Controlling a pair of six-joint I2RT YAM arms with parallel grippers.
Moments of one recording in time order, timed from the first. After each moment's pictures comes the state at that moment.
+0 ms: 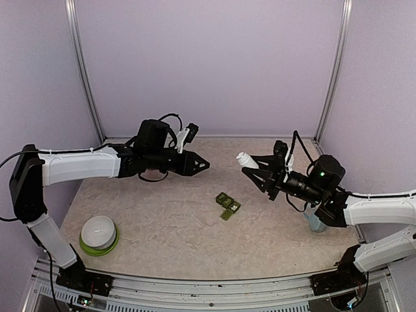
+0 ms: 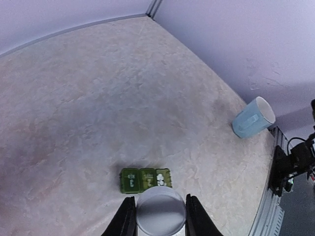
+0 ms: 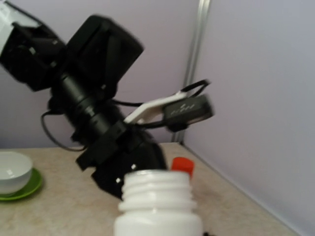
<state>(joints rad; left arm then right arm) -0.73 1.67 1.19 -0.02 0.32 -0.29 0.79 1.17 0.52 0.83 -0.33 -0.16</state>
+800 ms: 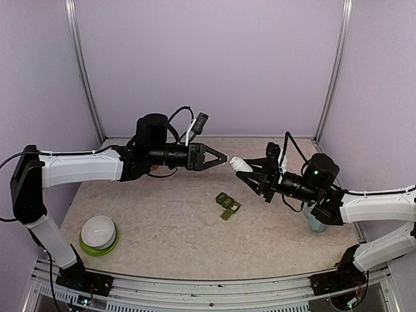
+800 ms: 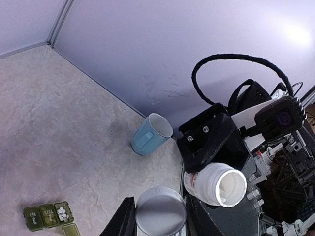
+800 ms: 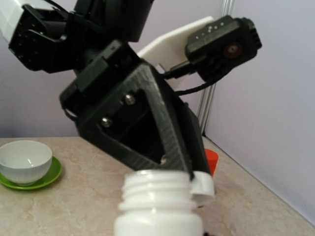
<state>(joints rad) -0.78 1.66 1.19 0.29 0.68 -0.50 0.81 1.22 0.55 0.79 -0.38 -0.16</state>
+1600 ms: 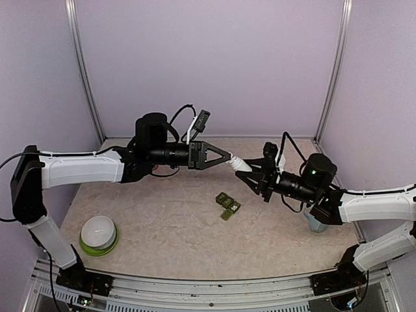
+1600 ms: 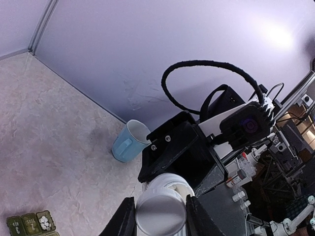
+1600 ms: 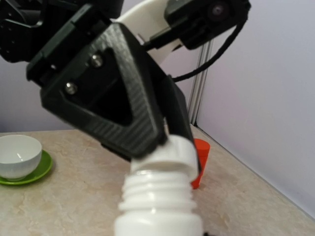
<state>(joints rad) -0.81 1.66 1.19 0.39 0.72 -0.58 0.81 1.23 0.56 0.76 -0.34 -0.16</state>
